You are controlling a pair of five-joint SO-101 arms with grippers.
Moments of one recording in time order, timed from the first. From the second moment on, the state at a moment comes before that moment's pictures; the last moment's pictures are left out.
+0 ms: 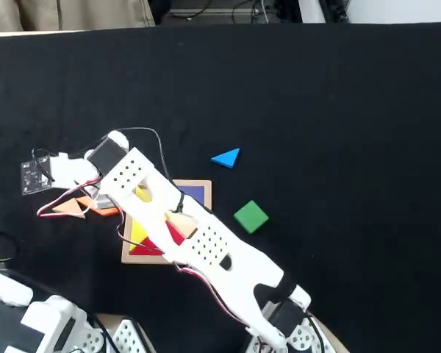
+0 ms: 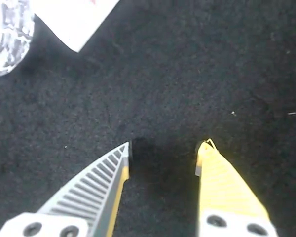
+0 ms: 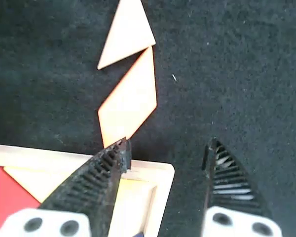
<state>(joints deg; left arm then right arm) -72.9 -10.2 54.4 43.0 -30.4 -51.8 69.9 -85.5 99.1 47.4</state>
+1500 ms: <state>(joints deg) -72.5 -10.3 55.8 42.2 -30.5 -55.0 77.1 -89.6 97.4 6.8</state>
